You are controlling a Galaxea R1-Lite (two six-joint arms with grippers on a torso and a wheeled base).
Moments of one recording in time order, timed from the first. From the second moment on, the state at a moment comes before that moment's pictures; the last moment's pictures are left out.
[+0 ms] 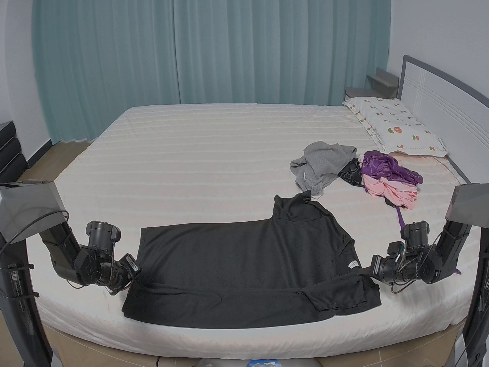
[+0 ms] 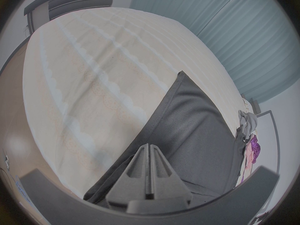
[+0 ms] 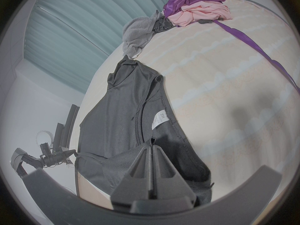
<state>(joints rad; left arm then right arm) -0.04 2.22 -0.64 -0.60 -0.01 -0.82 0.02 2.29 -0.57 -0.85 0.41 0.44</state>
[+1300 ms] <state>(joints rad) 0.02 2.07 -0.58 -0.62 -0.09 -0.87 -0.01 2.19 -0.52 -0.85 0.47 0.62</state>
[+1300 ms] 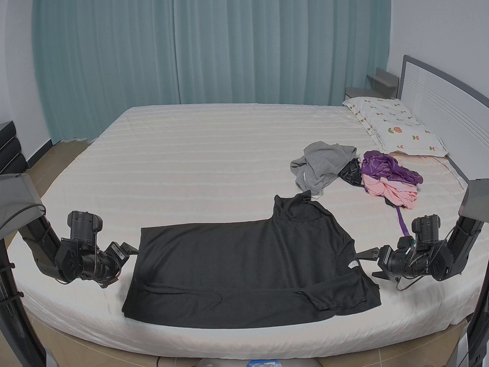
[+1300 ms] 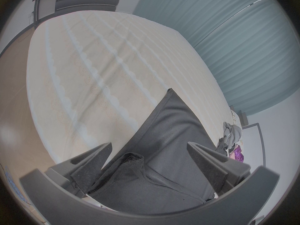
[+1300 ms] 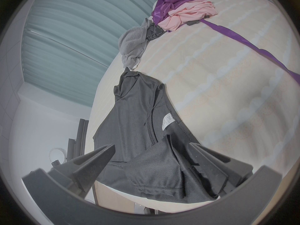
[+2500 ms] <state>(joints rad) 0.02 2.07 -0.60 -0.63 -0.10 -0.92 0.00 2.19 -0.52 -0.85 0.47 0.61</state>
